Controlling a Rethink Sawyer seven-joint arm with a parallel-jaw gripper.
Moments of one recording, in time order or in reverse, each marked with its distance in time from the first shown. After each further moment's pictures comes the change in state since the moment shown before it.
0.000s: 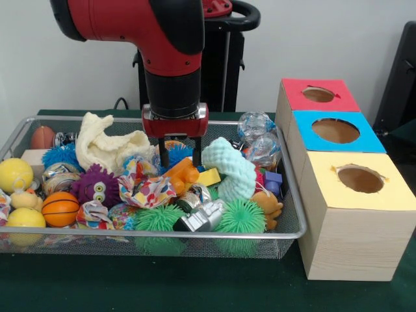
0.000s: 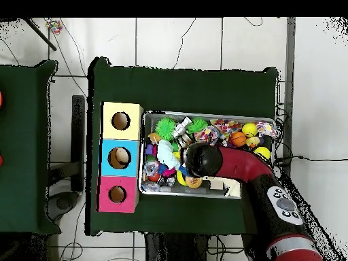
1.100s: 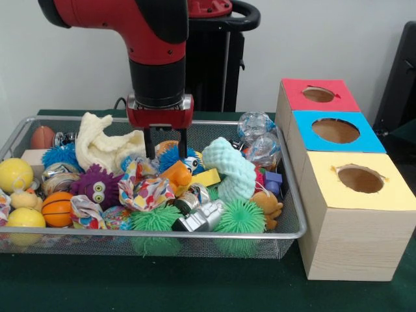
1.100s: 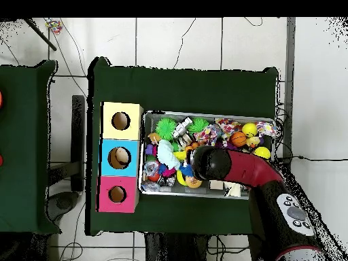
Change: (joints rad) arm -0.019 -0.048 -0.017 0.027 0.000 0.000 0.000
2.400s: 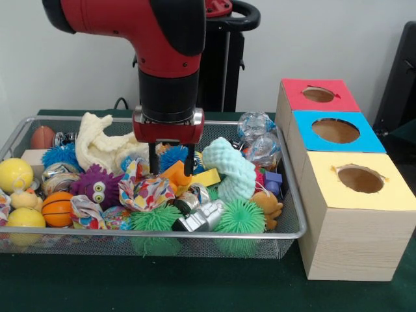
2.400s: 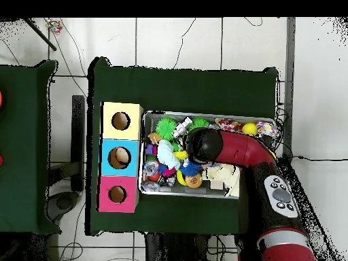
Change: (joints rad) arm 0.098 0.066 -0.054 -0.177 0.043 0.101 0.000
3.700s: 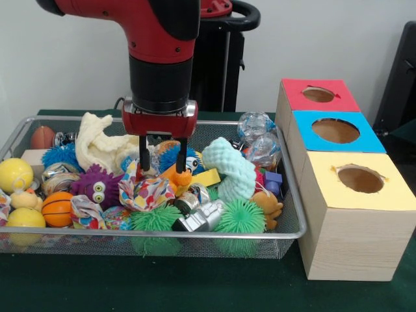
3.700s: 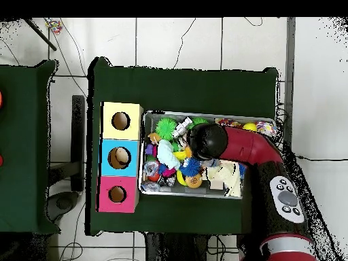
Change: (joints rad) arm 0.005 -0.037 -0.009 -0.022 0.005 0.010 0.000
